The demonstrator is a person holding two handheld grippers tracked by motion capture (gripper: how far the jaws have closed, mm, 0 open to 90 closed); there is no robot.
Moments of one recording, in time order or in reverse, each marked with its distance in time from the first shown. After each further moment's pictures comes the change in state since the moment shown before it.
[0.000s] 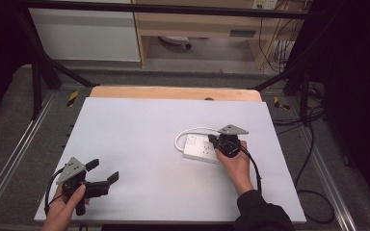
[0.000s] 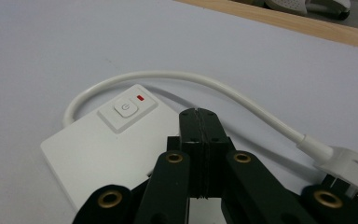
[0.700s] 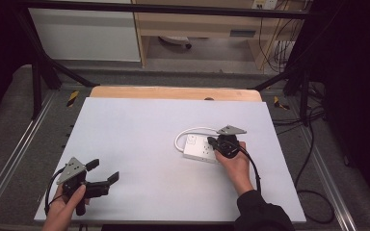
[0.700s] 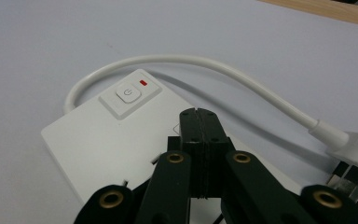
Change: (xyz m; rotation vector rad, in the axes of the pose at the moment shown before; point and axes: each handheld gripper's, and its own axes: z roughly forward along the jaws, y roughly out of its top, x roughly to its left) left arm -0.001 0.000 0.000 0.003 0.000 0.004; right arm 0.001 -0.003 0.004 0.051 0.014 0.006
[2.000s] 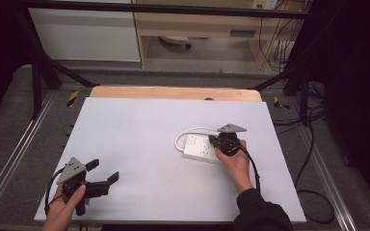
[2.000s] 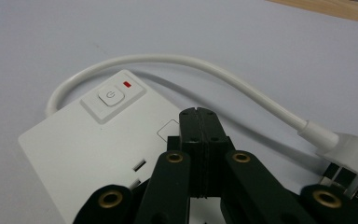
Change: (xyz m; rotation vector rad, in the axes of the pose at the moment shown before) left arm 0.001 0.000 0.000 -0.001 0.000 -0.002; right arm -0.006 0.002 0.006 0.014 -0.021 0.017
